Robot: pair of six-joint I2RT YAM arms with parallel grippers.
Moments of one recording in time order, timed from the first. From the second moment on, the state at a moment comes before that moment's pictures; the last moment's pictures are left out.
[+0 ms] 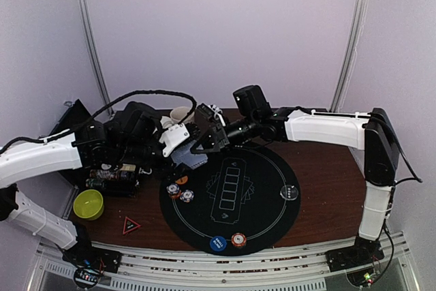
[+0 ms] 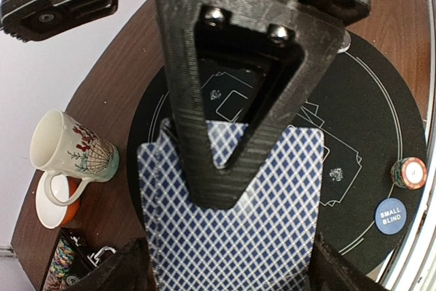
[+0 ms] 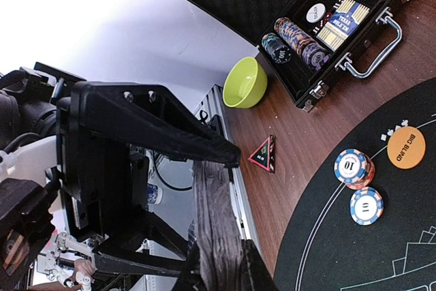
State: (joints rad) left arm -0.97 1.27 1.10 -0.54 -0.13 0.23; right arm 0.82 1.92 1.54 -0.13 -0.91 0.58
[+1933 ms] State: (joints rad) left arm -0.97 1.33 1.10 -0.54 -0.19 0.28; right arm 0.82 1.92 1.68 -0.49 -0.70 0.32
